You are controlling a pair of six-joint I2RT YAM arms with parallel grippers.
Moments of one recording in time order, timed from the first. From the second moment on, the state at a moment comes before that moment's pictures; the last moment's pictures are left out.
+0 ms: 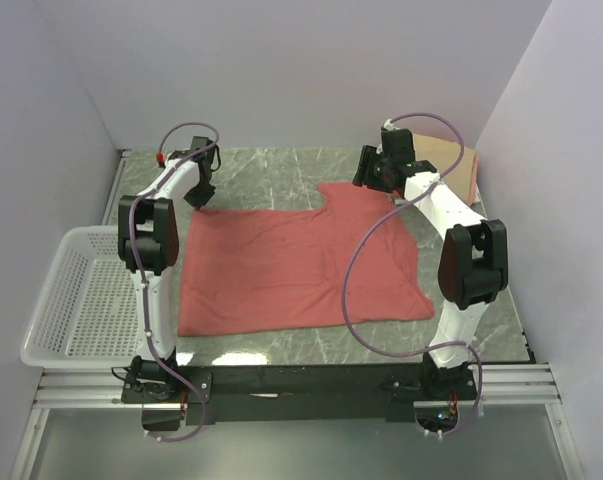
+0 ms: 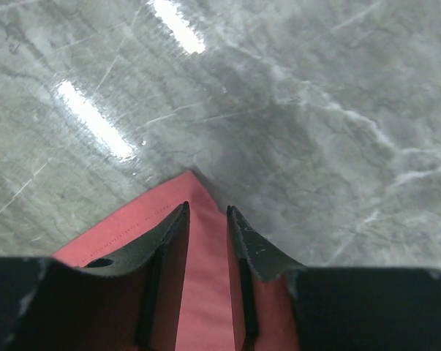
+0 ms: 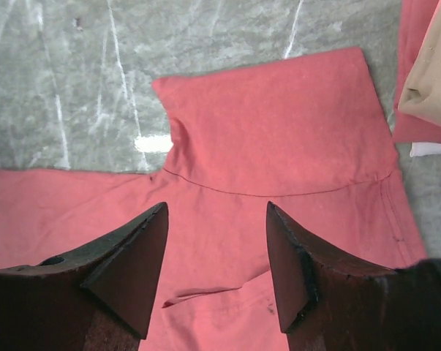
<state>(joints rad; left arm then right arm) -0.12 2.25 1.87 -0.83 -0.44 -0.99 0.21 1.86 1.54 -0.40 -0.05 0.38</state>
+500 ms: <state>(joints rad) -0.12 2.32 1.92 -0.88 -0.48 -1.07 0.20 1.98 1.57 -0.39 -0.07 0.36</state>
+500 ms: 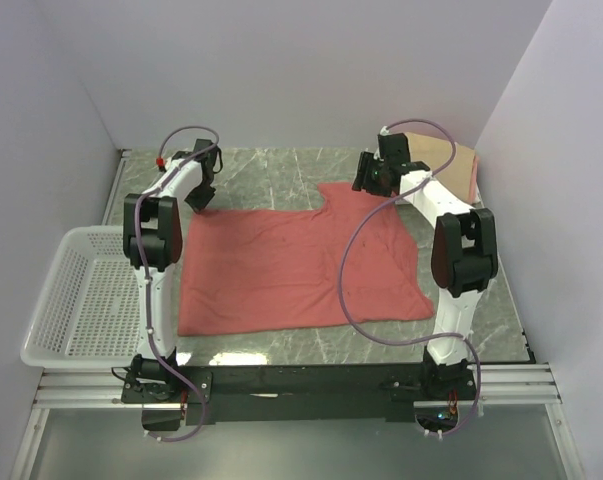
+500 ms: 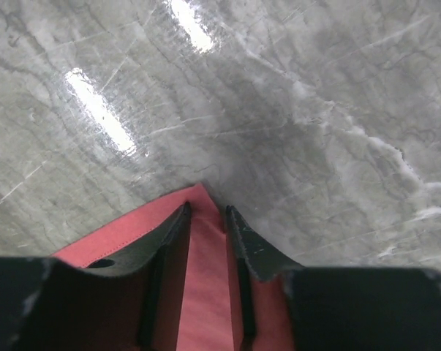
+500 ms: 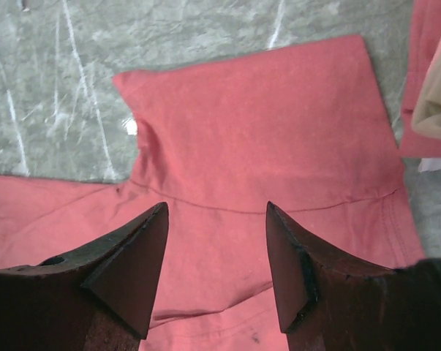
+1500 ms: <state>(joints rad) -0.09 2.22 1.76 -0.79 -0.44 -1.06 0.15 2.40 2.08 -0.72 0.12 0.36</state>
